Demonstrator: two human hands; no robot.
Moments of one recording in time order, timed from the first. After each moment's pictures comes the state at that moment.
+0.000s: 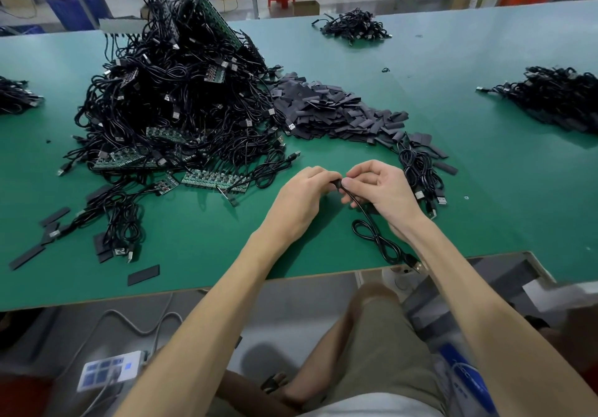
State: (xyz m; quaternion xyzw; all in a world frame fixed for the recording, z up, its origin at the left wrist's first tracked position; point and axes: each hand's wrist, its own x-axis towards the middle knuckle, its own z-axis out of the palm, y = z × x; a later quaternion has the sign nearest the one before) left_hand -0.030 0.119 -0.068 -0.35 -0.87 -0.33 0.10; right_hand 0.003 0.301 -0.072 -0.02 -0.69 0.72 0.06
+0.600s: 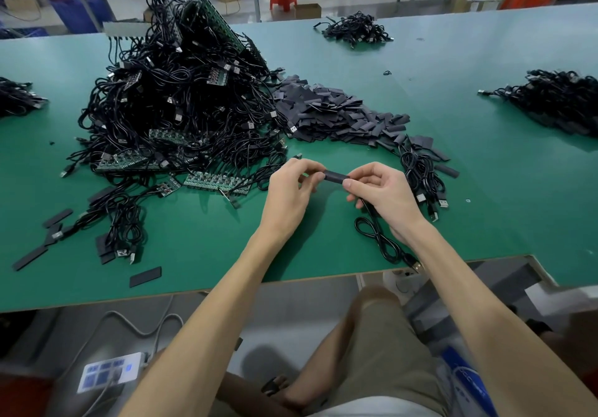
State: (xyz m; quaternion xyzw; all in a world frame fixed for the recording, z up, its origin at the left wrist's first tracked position) left_hand -0.041 0.112 -0.068 -0.22 -0.85 -0.47 0.12; right_hand 0.001 0.299 -0.074 -0.03 -0.71 0.69 0.09
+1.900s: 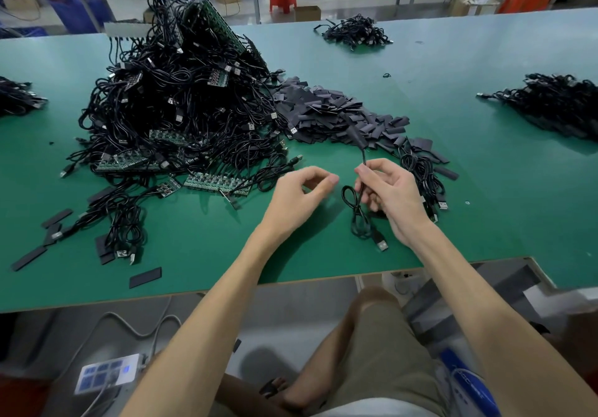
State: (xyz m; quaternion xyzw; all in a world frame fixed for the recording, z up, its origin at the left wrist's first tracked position) left_hand -0.043 0.113 -0.072 -0.24 -0.80 -0.54 0.02; right_hand 0.003 0.305 -0.072 -0.03 -0.67 0.73 0.11
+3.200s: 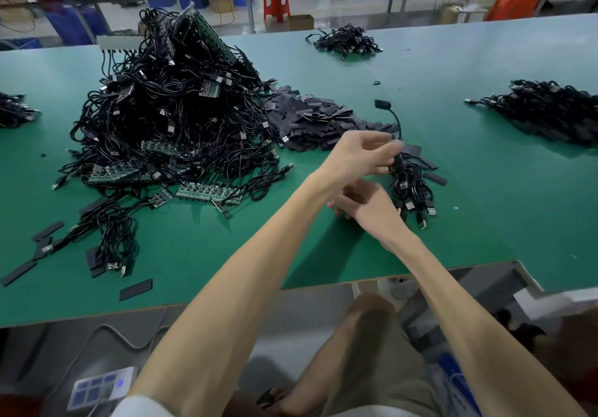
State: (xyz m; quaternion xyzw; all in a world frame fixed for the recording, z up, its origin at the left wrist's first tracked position) left_hand -0.052 0.212 0.006 -0.22 -0.70 -0.64 -0.20; right_hand 0.004 0.293 -0.071 -0.01 -0.78 0.62 0.06
